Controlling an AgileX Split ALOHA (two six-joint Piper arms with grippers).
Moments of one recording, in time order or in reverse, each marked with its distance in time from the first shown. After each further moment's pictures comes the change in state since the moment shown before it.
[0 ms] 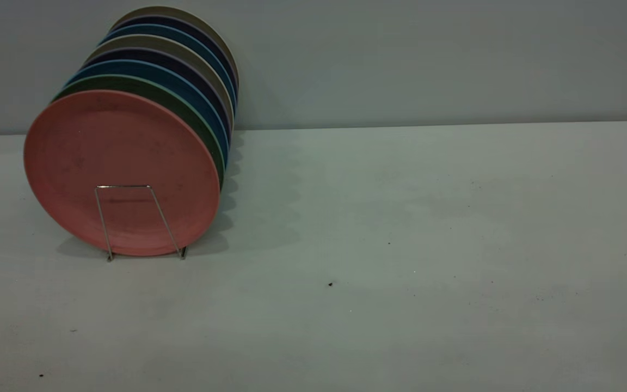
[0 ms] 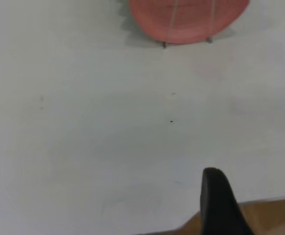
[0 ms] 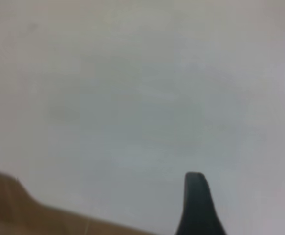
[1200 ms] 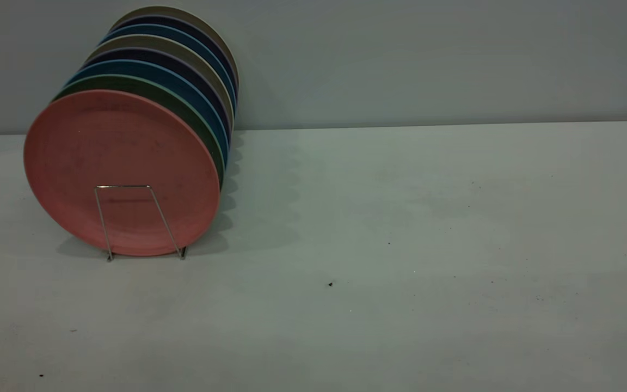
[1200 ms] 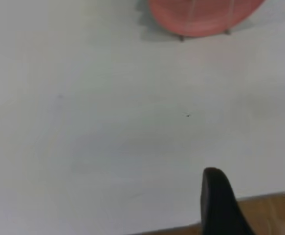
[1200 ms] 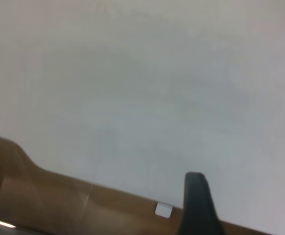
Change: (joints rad) left arm -0.069 0.008 -0.001 0.078 0.005 -0.013; right arm 0.022 0.170 0.000 -0.015 0.001 -0.002
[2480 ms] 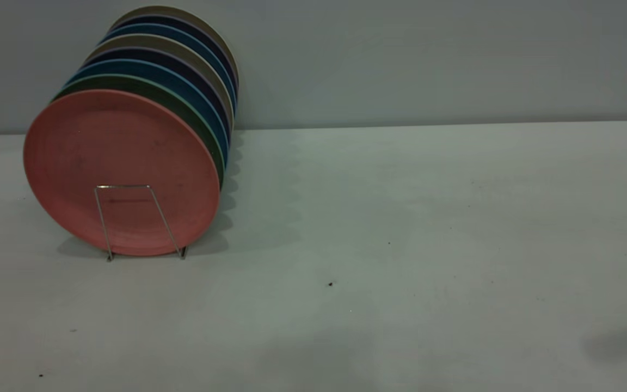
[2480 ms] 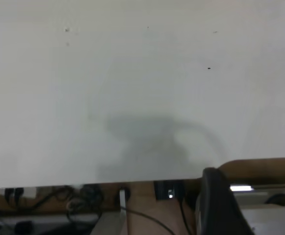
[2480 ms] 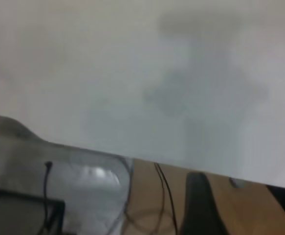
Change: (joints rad) left arm 0.000 0.752 -0.305 0.067 -0.007 -0.114; right arm 0.000 0.955 -0.524 -0.021 0.082 0.086
